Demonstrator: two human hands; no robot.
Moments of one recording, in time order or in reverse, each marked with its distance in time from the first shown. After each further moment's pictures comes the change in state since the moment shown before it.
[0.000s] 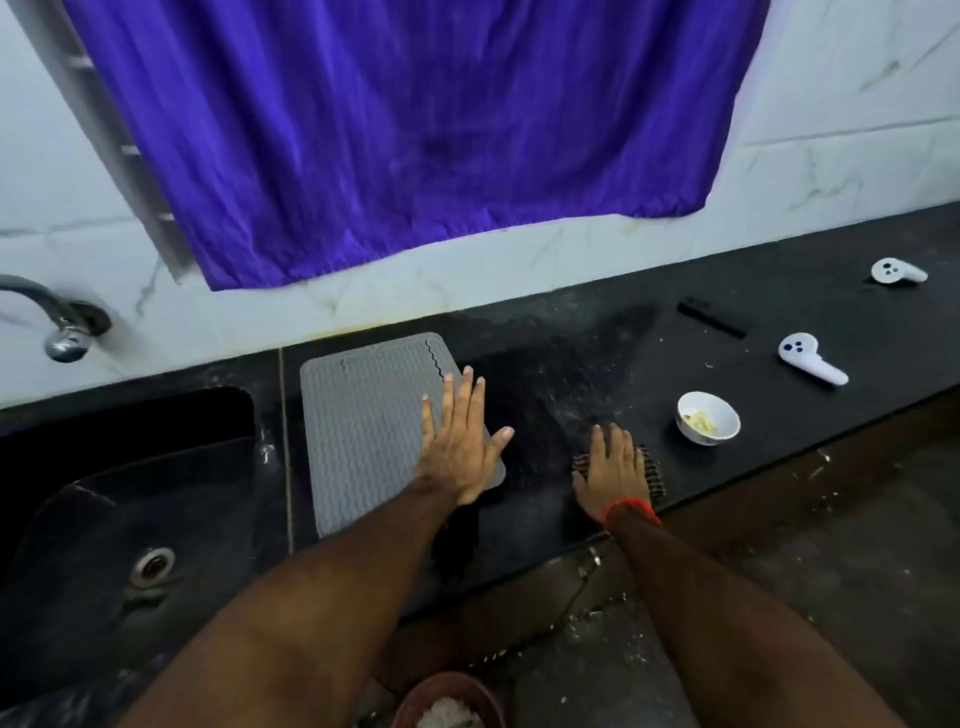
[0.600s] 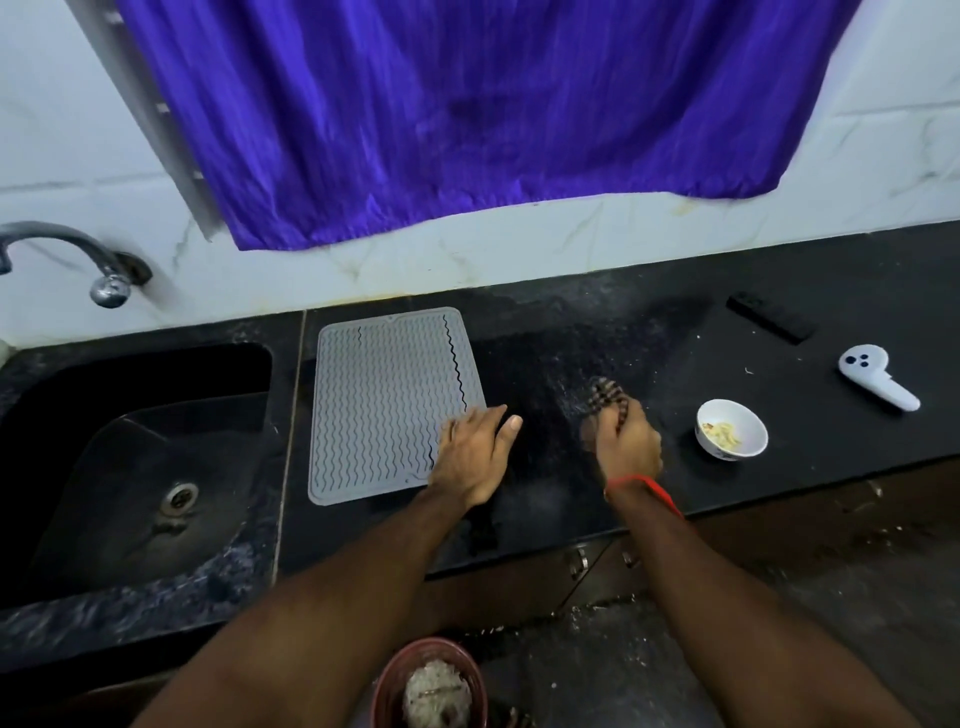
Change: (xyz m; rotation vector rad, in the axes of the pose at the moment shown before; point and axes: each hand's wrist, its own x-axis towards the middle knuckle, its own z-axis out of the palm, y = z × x) left_hand -0.006 0.056 0.022 -0.382 -0.077 -0.198; right_hand 0.030 0.012 -0.050 0.740 0.302 0.201
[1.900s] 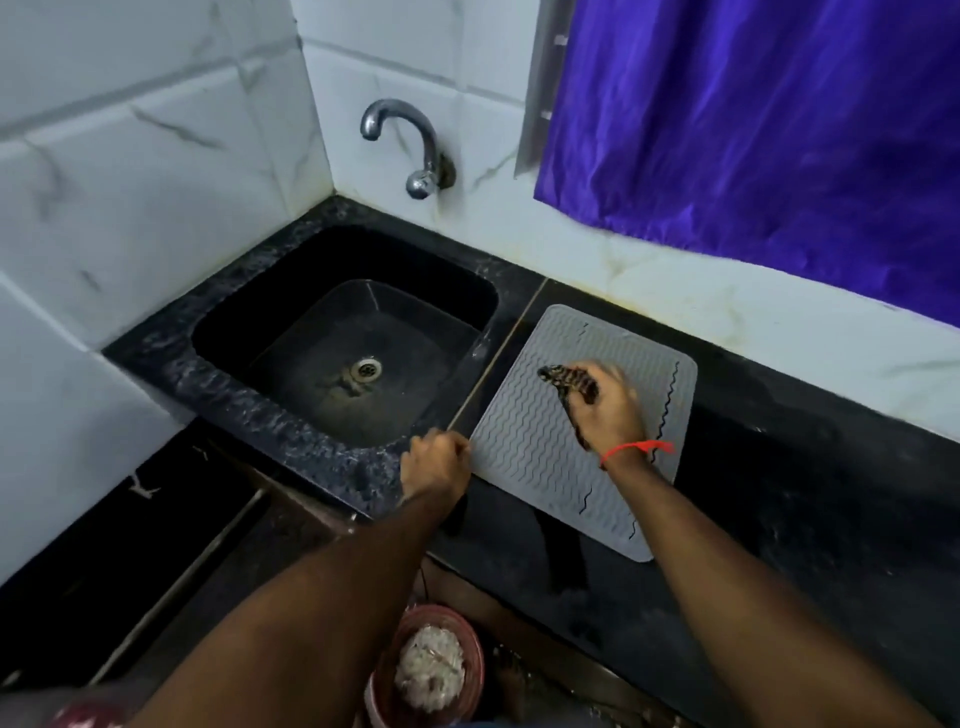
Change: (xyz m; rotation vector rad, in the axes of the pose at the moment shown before) left_hand -0.072 -0.189 -0.058 0.001 0.424 -0.919; right_hand -0.044 -0.180 0.209 0.084 -0.757 -0.855
